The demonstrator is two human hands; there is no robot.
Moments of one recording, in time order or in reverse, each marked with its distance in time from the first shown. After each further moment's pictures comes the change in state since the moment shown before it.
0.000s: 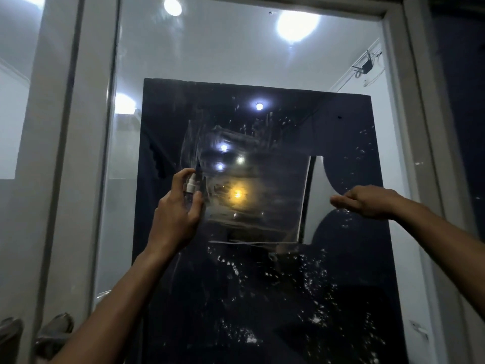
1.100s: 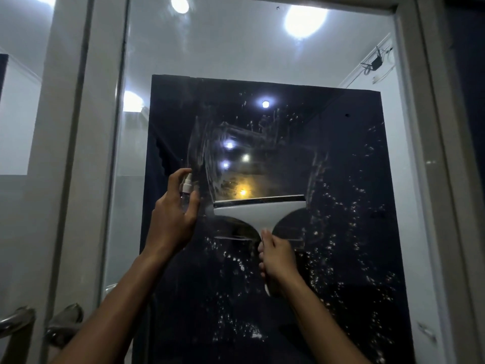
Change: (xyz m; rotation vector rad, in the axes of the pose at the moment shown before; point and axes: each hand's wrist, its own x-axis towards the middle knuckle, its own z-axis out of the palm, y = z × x) left_hand -0.012 -0.005 -0.011 0.008 0.038 -0.015; right_hand -0.042 -0.208 0.147 1.394 0.143 0.231
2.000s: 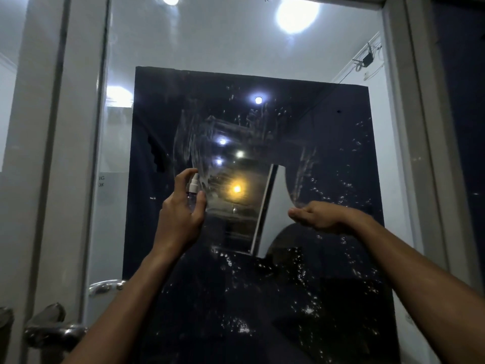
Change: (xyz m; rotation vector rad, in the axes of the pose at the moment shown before) left_hand -0.010 0.018 0.032 -0.067 -0.036 -0.012; right_hand 0.072 -0.079 -0.140 -1.180 -0.435 -0.223
